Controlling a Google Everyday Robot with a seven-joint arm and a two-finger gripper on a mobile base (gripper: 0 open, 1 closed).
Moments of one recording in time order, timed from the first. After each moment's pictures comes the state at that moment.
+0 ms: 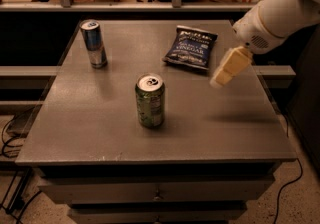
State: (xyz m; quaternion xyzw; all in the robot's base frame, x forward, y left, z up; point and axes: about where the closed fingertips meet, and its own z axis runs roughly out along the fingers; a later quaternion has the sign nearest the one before) arm 0.582 -0.157 0.922 -0.55 0.79 0.02 0.29
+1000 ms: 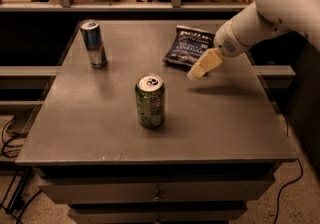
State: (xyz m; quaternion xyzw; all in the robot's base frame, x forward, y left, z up) arm 0.662 -0.131 0.867 -0.47 0.82 0.08 0.33
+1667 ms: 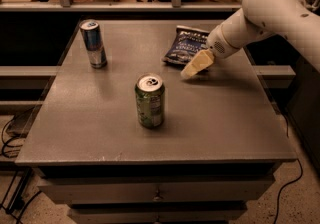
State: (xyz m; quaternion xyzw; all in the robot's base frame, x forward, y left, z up) arm 0.690 -0.116 0.840 -0.45 0.83 0.10 0.32
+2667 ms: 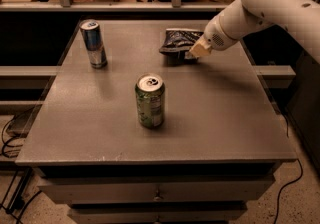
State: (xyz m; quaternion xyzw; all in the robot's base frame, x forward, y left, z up) arm 0.690 -0.105 0.869 -0.48 0.81 0.08 0.33
